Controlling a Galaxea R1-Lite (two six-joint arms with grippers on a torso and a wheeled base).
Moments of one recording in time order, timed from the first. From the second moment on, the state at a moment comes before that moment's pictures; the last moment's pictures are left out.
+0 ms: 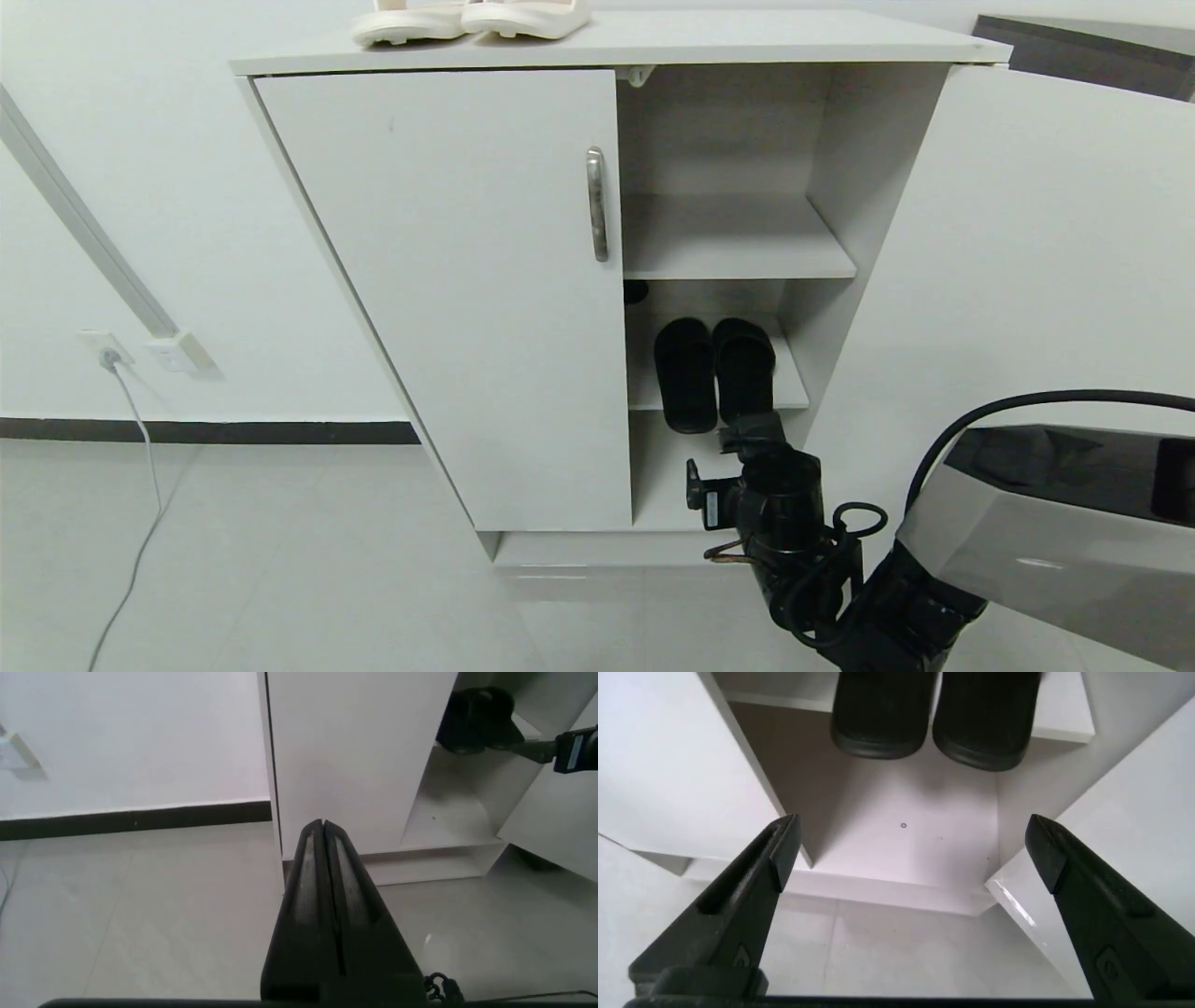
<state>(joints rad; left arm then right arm) 0.00 0.00 0.00 0.01 -0.04 0.03 0.77 2.26 -0.83 -1.22 -0.66 0.11</state>
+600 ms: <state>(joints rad) 0.00 0.00 0.00 0.01 -0.04 0.03 0.77 2.26 -0.83 -1.22 -0.66 0.11</state>
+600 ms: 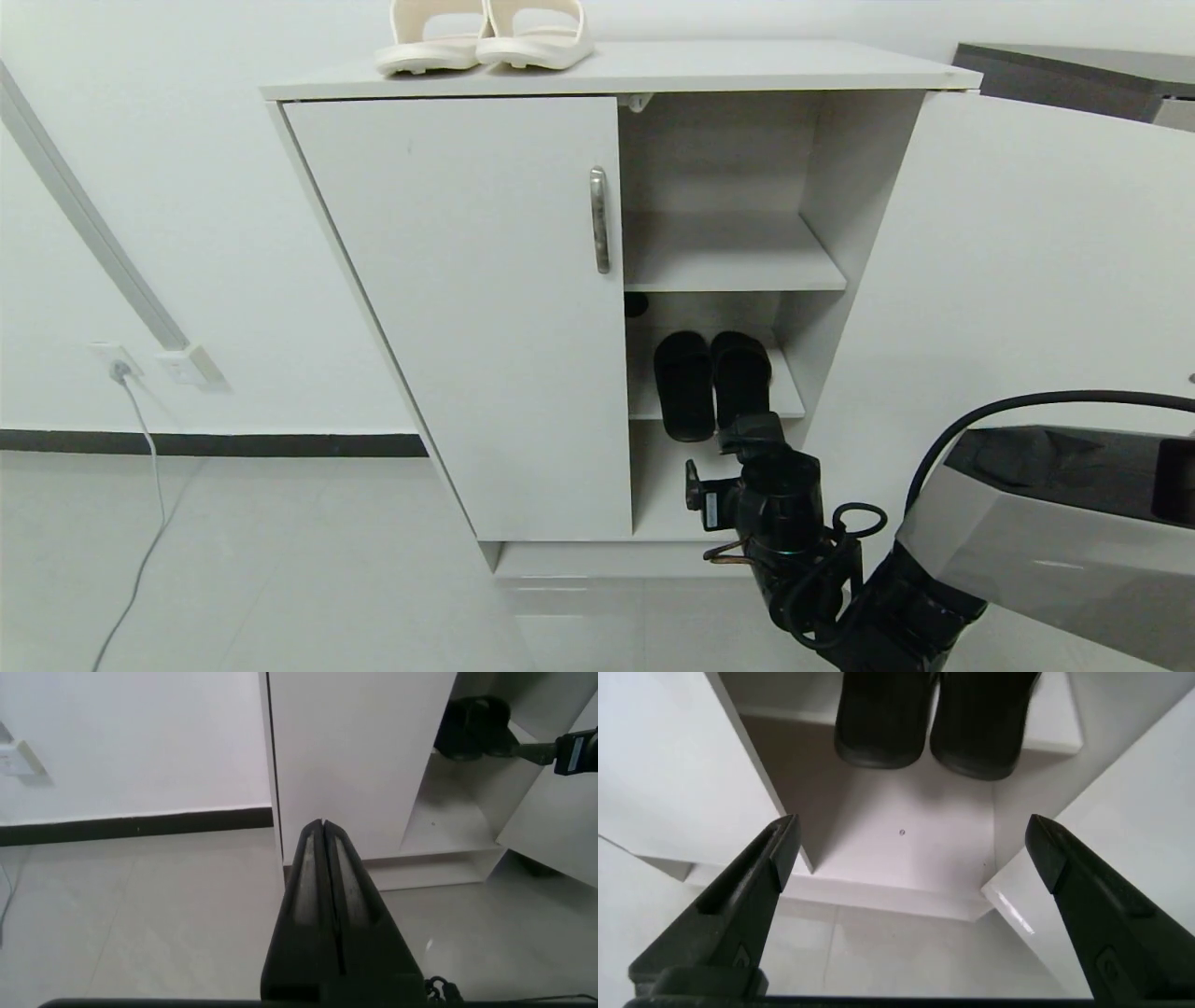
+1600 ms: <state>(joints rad) 0.00 0.00 0.00 0.01 -0.04 0.03 0.76 2.26 -0.78 -1.28 -0.66 0.10</state>
